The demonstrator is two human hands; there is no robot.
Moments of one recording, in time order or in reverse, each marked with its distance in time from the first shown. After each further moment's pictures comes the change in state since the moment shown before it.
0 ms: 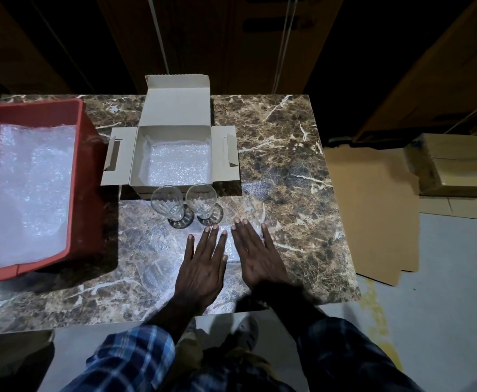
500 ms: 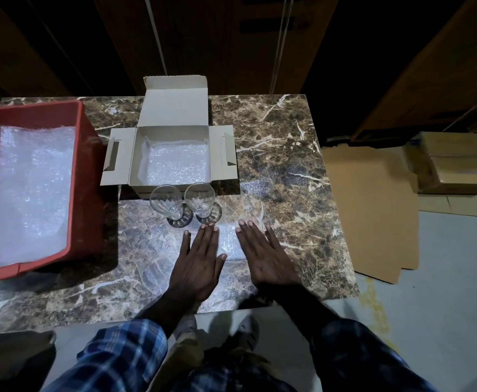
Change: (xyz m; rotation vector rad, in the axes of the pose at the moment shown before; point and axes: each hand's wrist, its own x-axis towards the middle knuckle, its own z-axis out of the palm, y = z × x) left_hand 0.002 -0.010 -0.008 0.017 -0.052 0.024; right_hand -0.015 0.018 -0.004 -0.055 0.057 -0.089
